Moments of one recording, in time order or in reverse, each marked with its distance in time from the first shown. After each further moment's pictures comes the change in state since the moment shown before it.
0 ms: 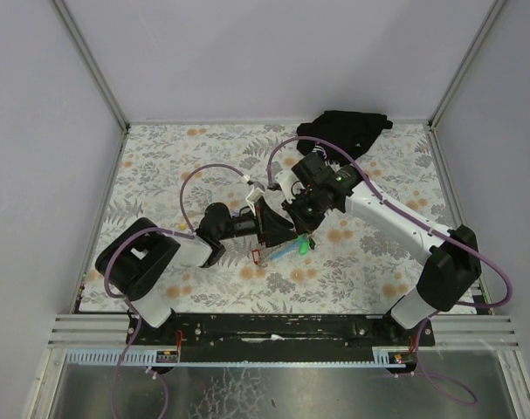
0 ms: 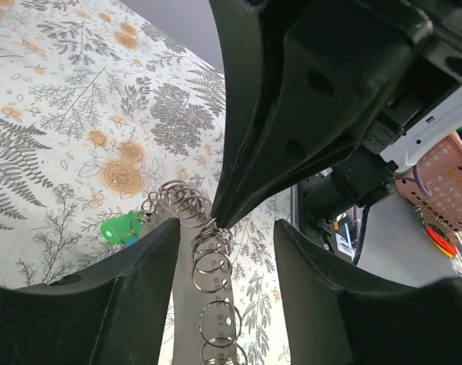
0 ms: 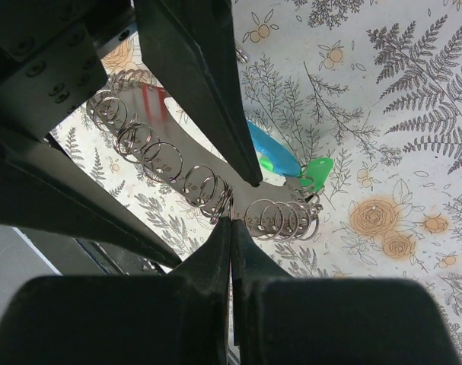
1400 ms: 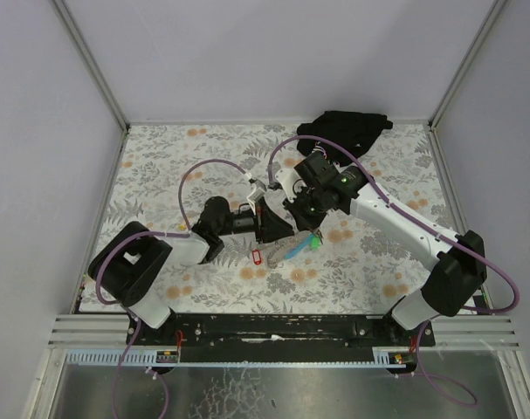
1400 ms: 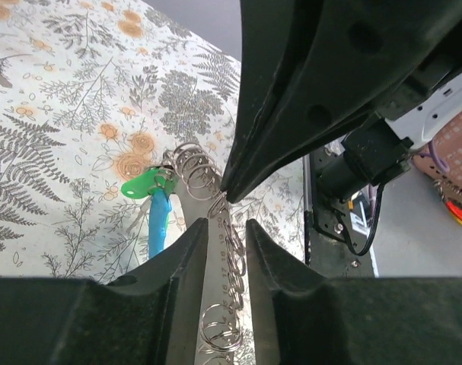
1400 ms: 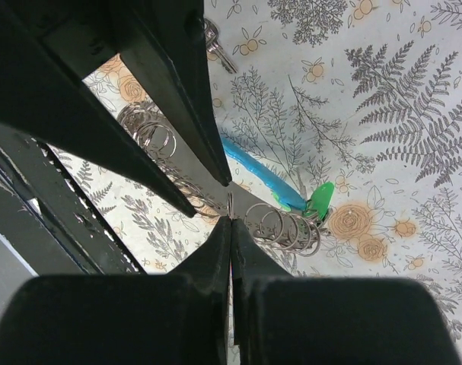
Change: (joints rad) left arm 0.023 -0.062 0.041 -0.161 0.074 0.111; right arm 0.003 -0.039 0.000 0.017 0.021 -0.050
